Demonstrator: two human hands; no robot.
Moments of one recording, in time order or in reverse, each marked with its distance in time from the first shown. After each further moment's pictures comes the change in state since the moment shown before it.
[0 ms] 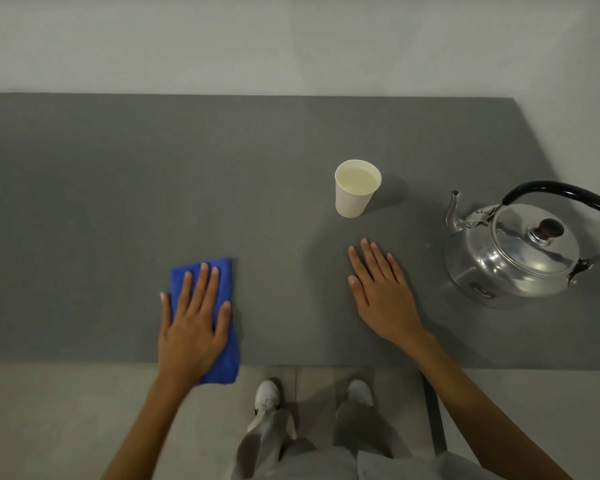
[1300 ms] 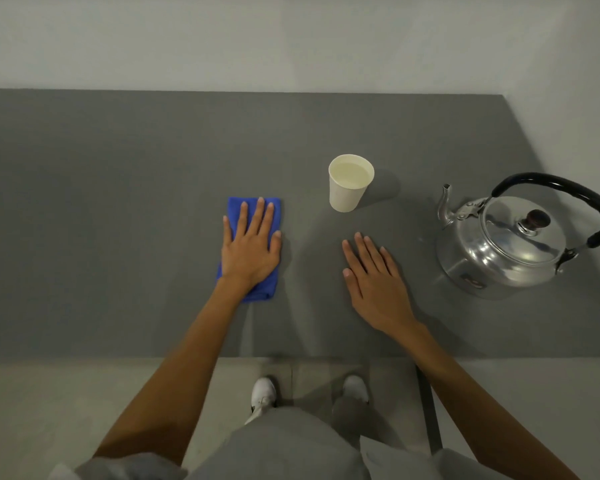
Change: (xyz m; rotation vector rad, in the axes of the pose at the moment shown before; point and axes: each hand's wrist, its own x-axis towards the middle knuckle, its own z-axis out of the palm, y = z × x) left_hand 0.112 0.084 0.011 0.006 -0.025 0.152; right_hand 0.000 0.000 0.003 -0.006 0.010 0.003
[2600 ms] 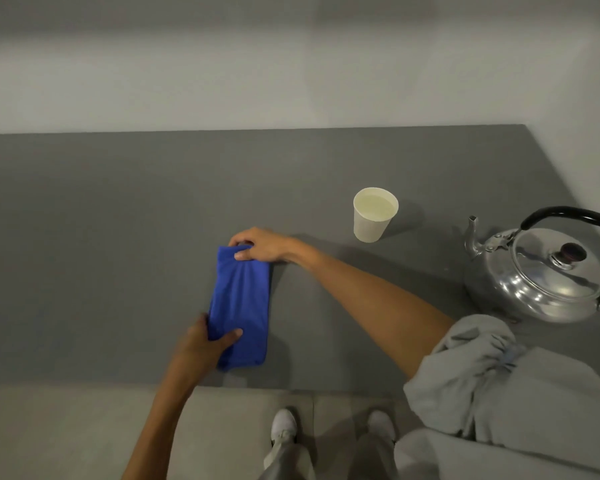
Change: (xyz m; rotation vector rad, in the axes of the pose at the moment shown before) left_hand -0.108 -0.065 -0.068 -0.698 -0.224 -0.632; right_hand 0.177 -0.173 -0.054 0.632 -0.571 -0.365
